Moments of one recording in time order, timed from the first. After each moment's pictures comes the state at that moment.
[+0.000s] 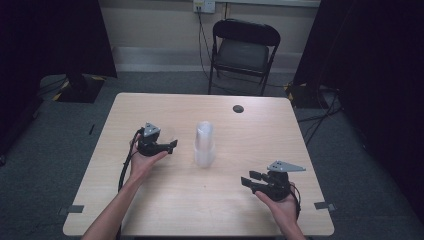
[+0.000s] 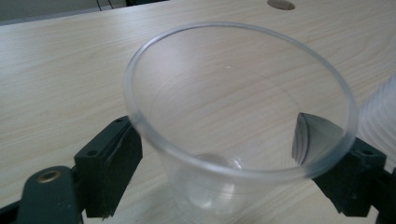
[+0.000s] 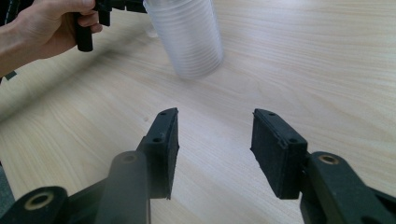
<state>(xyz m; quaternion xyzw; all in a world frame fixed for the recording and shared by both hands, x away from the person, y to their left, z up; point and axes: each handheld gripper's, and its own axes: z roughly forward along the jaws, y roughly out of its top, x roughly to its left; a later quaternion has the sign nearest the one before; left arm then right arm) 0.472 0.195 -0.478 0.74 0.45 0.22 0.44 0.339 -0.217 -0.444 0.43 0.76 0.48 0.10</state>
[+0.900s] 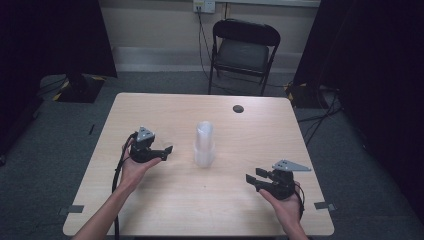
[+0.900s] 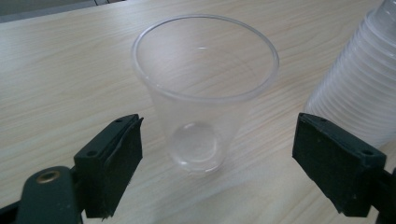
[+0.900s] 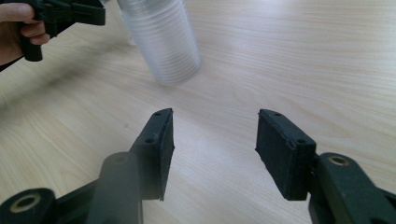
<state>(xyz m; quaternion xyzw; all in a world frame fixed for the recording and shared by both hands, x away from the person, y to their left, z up) 0.437 0.207 -0.458 0.76 0.44 0.22 0.43 0.340 -0.229 -0.442 0.44 0.75 0.47 0.12</state>
